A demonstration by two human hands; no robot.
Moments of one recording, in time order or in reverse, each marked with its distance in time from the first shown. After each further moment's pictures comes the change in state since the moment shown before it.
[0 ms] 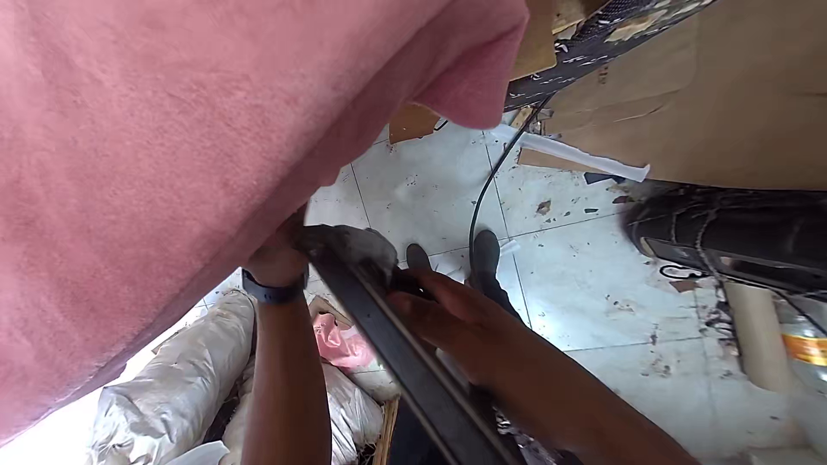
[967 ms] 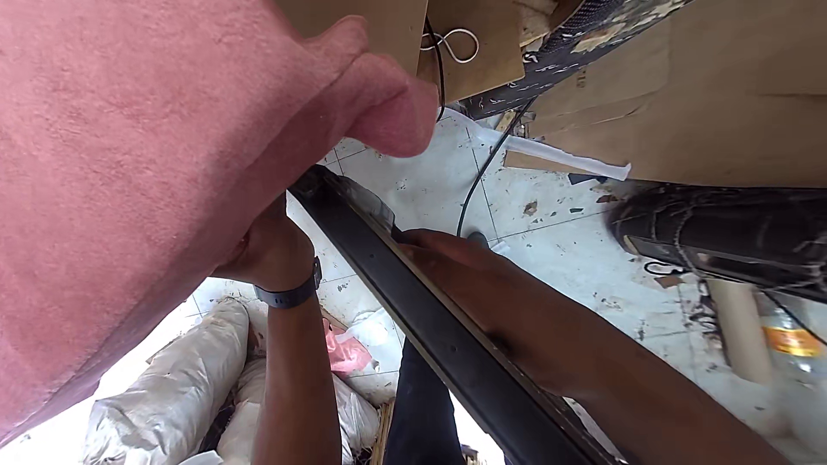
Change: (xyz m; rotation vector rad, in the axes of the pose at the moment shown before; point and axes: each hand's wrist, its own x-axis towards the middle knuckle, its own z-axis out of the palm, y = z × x) left_hand 0.038 0.030 0.091 0.365 0.440 0.057; right_hand -0.044 -0.112 -0.044 0.165 -0.007 0.175
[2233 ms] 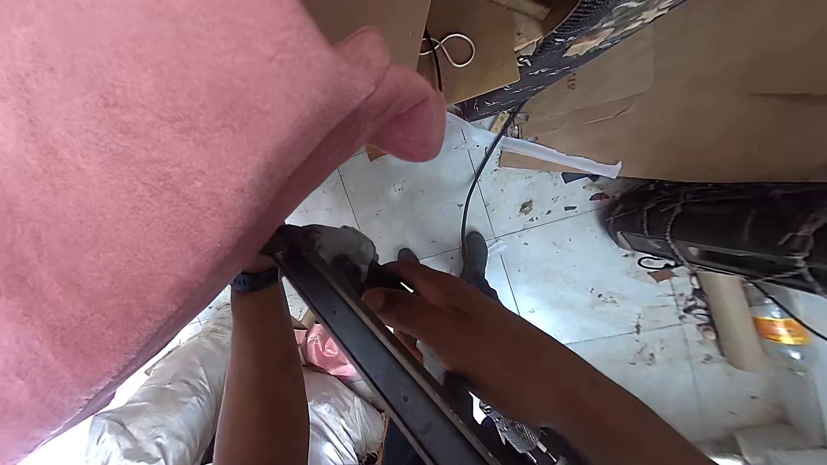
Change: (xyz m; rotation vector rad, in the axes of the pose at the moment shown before) left_hand -0.010 -0.113 -0.114 -0.596 -0.592 -0.666; right_hand 0.053 0.077 0.012 -0.148 -0.038 -0.155
